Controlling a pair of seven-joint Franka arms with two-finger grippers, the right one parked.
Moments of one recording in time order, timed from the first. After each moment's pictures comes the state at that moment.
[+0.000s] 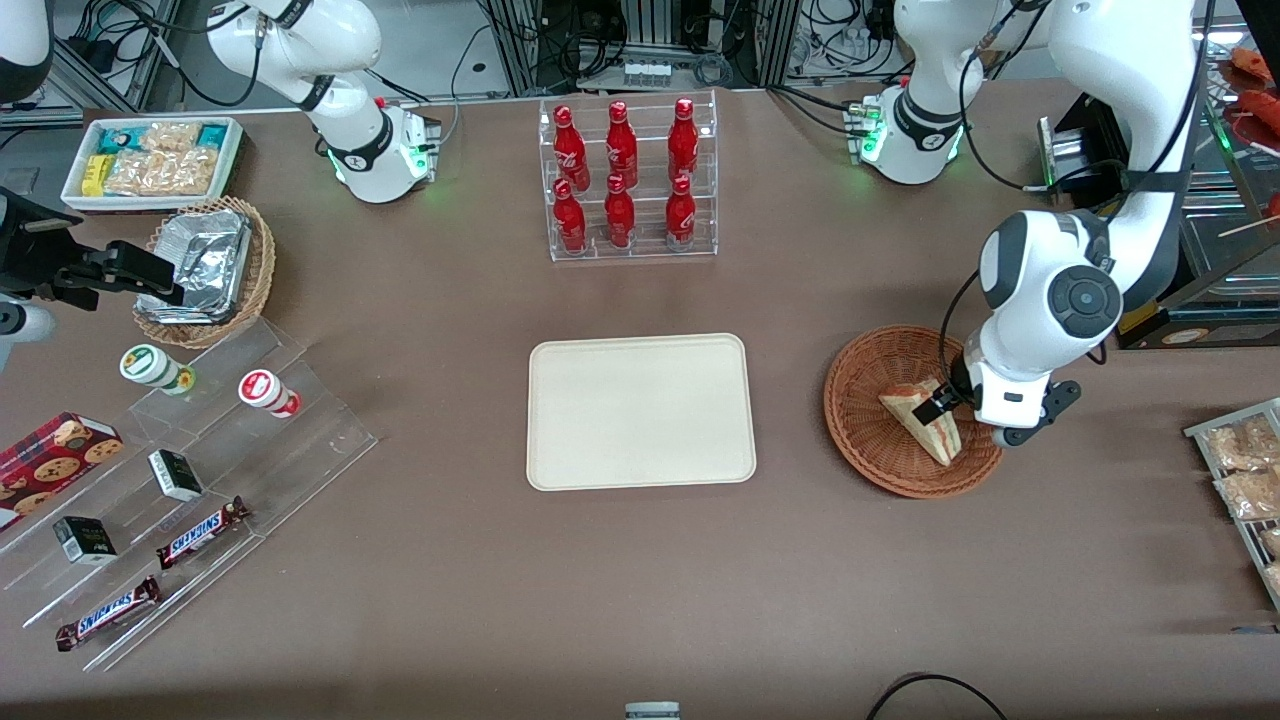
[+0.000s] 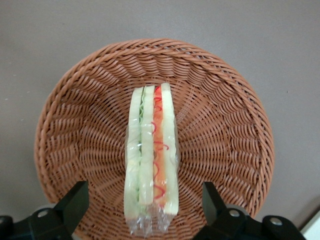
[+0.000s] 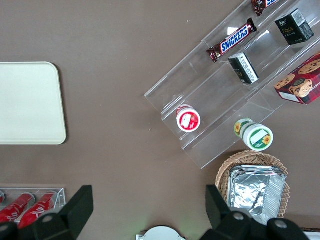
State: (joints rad) arm -0.12 0.23 -0.03 -2.13 0.01 2.33 -0.77
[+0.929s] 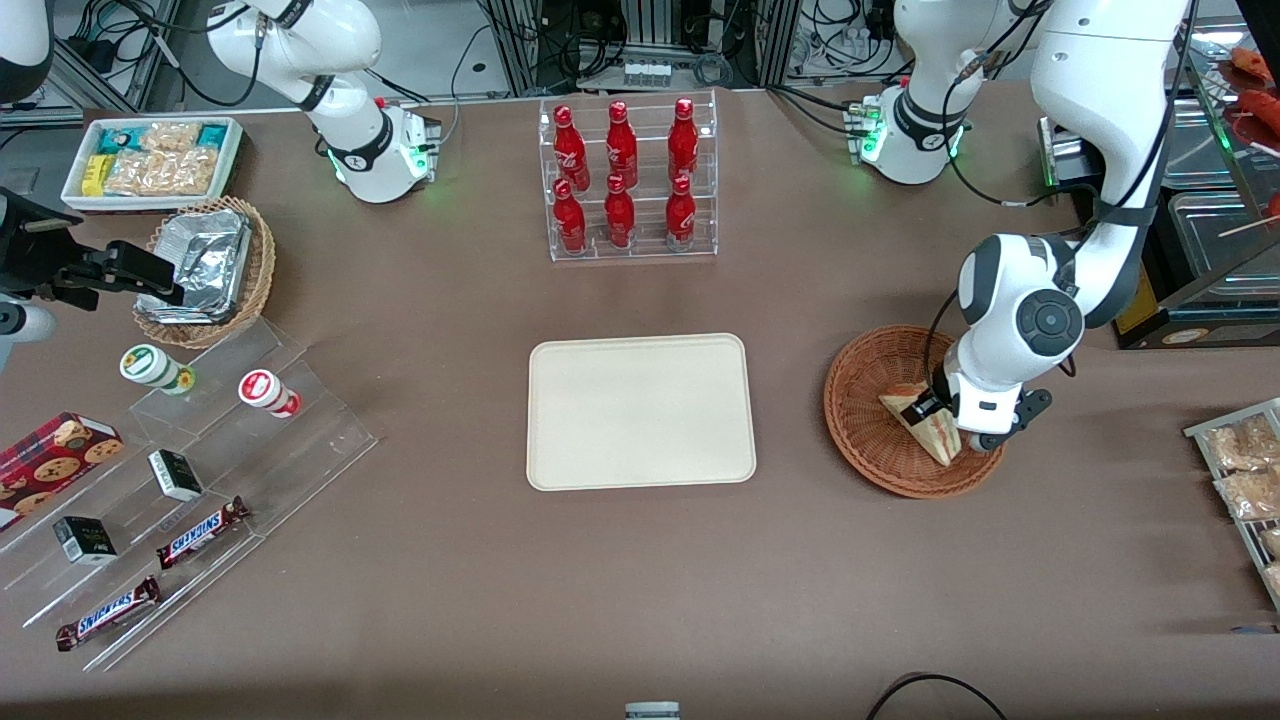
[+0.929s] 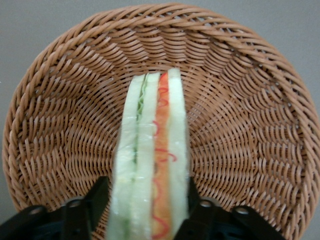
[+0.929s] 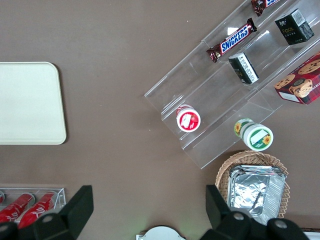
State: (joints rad) arm -0.12 0.31 -0.03 -2.16 0.01 2.41 -0.78
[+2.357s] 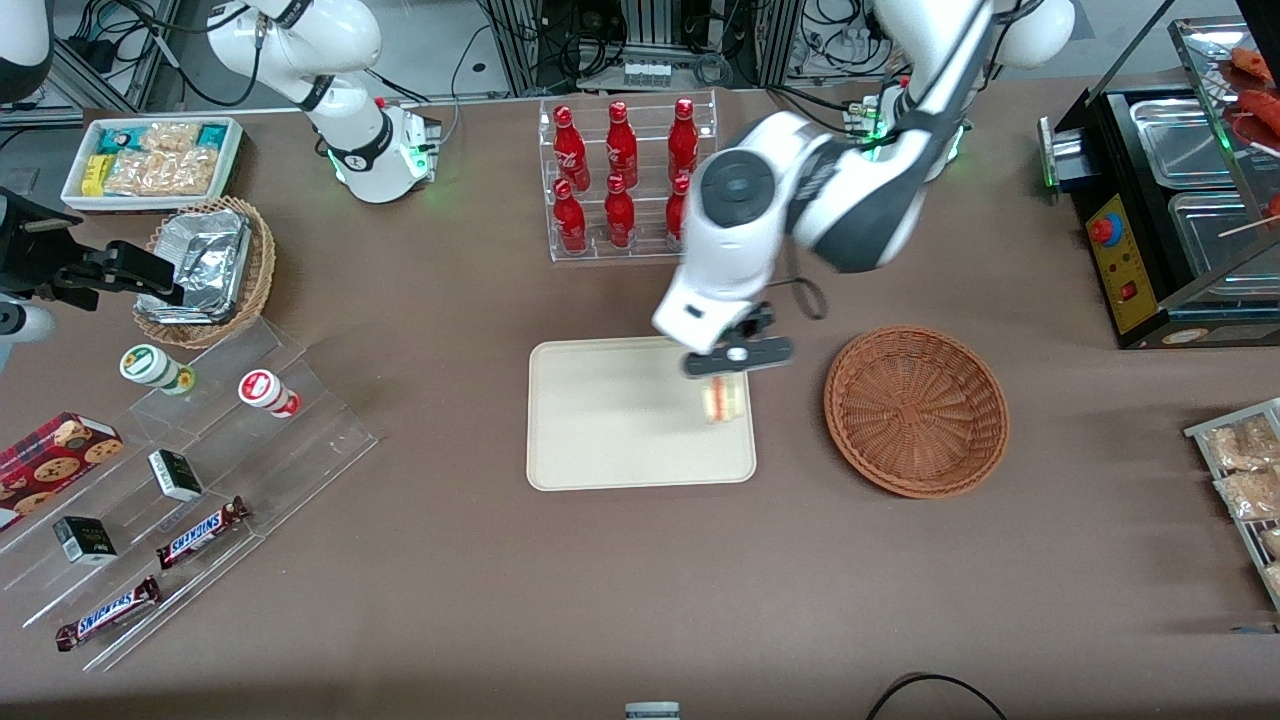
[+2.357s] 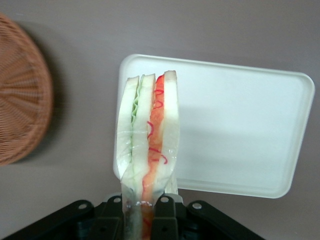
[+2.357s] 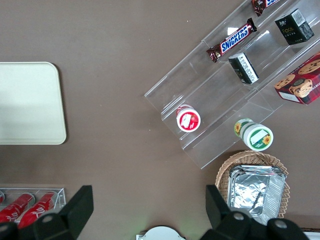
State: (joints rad) arm -0.68 0.44 -0.05 -1.50 0.01 1.91 -0.86
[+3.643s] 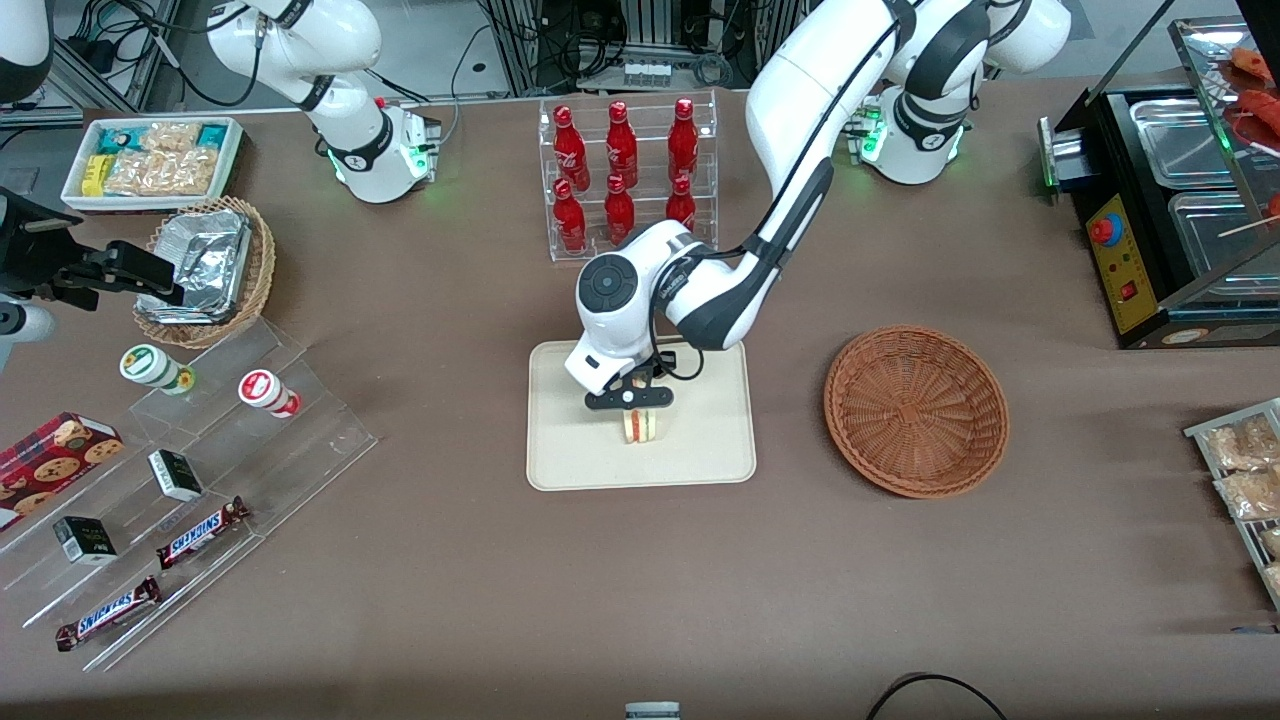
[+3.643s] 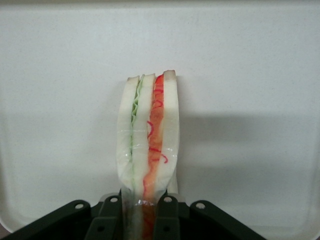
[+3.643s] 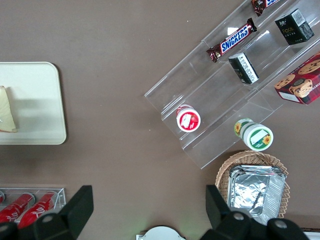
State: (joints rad) arm -0.80 0.82 -0.05 -1.32 0.04 2.09 -0.90
